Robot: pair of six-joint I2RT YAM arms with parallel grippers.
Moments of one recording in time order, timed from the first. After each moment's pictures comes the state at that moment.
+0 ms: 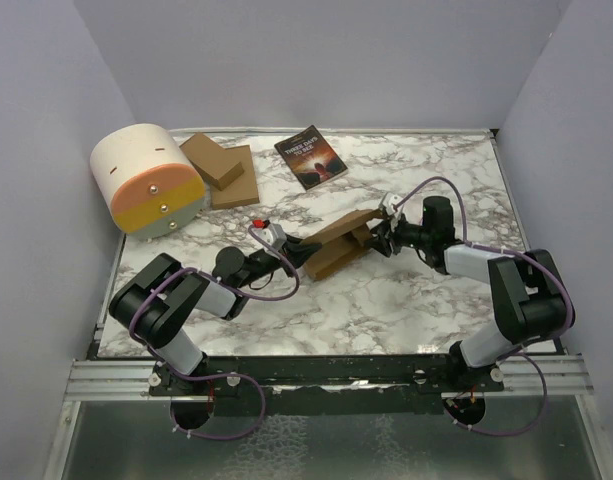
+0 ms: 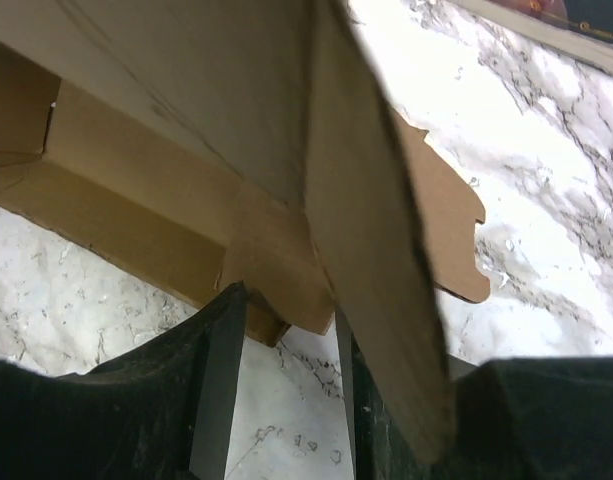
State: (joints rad) left arm -0.58 1.59 0.33 1.51 0.56 -0.20; right arm 0.21 1.56 0.62 0.41 -0.77 -0.45
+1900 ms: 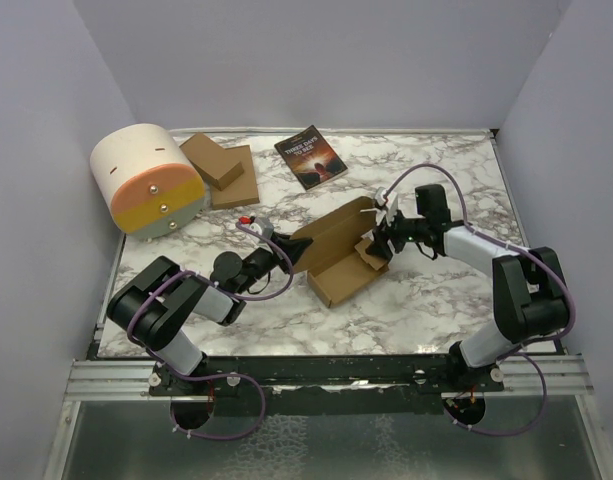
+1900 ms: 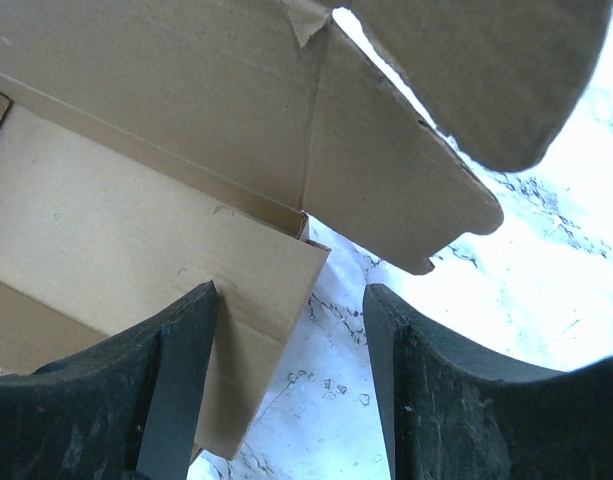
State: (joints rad) left arm -0.58 1.59 0.28 1.51 0.32 -0.39; right arm 0.22 1.57 0.82 -0.06 -0.70 -0.53
